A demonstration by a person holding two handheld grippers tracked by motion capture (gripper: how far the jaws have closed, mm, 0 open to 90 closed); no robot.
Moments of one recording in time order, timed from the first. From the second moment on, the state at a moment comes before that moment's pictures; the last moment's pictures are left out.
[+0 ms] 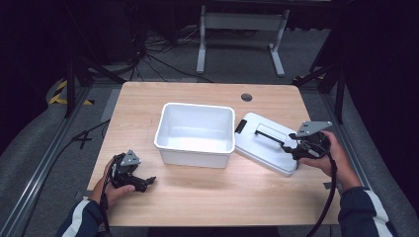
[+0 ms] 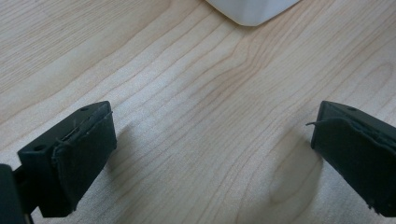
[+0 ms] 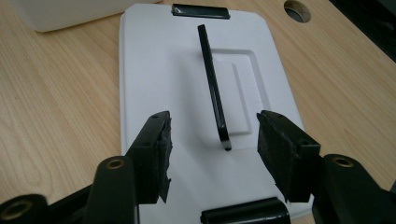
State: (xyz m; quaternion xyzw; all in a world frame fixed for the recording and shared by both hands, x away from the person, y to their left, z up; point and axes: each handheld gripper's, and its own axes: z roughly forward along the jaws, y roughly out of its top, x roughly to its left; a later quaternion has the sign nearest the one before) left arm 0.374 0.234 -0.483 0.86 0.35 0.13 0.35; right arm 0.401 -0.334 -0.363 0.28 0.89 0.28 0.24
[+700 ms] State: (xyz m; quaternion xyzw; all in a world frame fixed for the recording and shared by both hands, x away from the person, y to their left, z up) left arm 0.374 0.234 -0.483 0.86 0.35 0.13 0.35; right arm 0.325 -0.389 -0.444 0.34 0.85 0.33 0.22
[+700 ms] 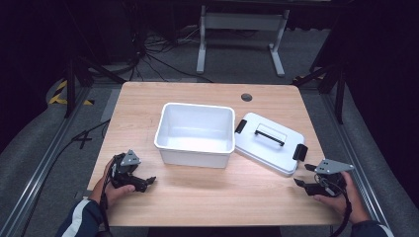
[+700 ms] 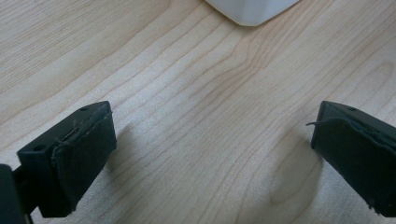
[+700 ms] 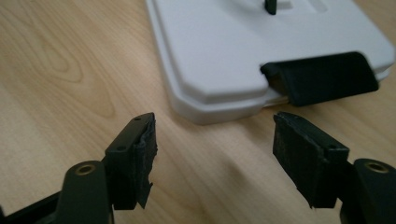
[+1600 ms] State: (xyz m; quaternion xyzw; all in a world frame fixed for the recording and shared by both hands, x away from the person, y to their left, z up) left arm 0.374 0.234 -0.483 0.86 0.35 0.13 0.35; right arm 0.320 -0.398 -0.468 0.37 0.83 0.37 0.18
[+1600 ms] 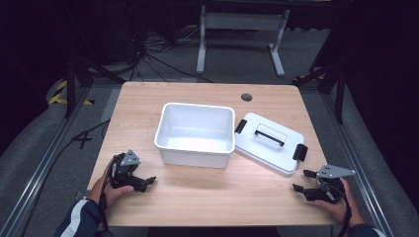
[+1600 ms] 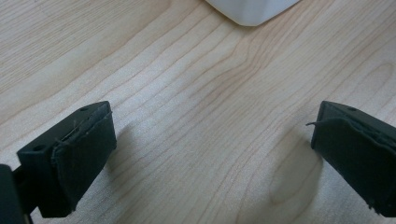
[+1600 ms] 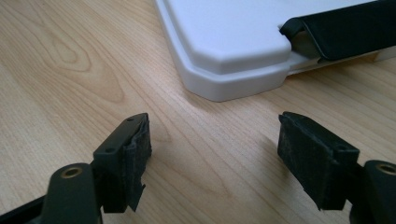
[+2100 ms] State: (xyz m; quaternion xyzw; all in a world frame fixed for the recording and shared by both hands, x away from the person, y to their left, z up) left arm 0.375 0.234 -0.483 0.86 0.35 0.13 0.35; right arm 0.321 -0.398 -0.467 0.37 0.83 0.37 0.18
